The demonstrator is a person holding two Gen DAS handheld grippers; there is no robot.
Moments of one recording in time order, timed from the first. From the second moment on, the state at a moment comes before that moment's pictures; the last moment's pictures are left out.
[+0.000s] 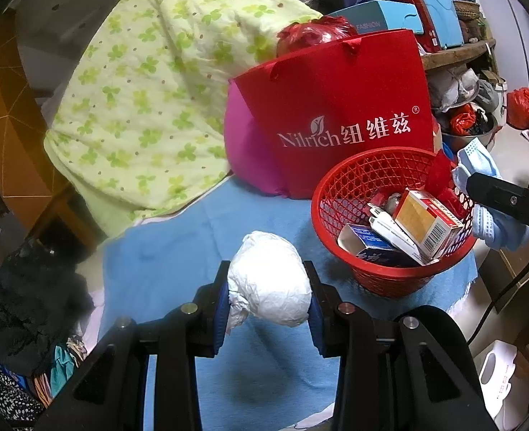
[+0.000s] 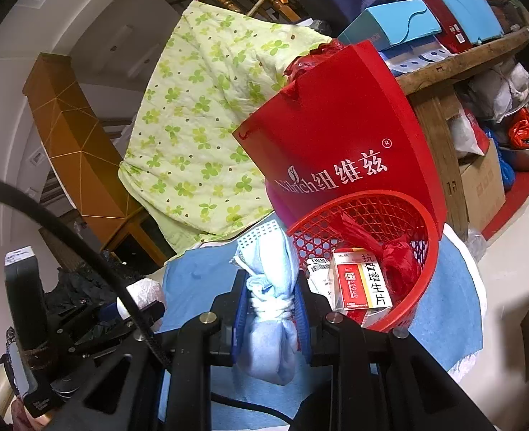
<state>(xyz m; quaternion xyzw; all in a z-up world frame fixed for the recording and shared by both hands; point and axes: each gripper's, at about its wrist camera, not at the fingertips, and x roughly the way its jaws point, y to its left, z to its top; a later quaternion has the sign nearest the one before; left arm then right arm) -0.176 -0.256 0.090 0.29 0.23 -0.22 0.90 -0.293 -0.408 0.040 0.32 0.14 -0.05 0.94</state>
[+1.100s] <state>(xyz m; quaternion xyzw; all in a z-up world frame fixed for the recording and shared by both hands) -0.162 -0.300 0.081 0.29 0.25 -0.29 0.88 -0.292 -0.444 0.033 0.33 0.14 -0.09 0.93</state>
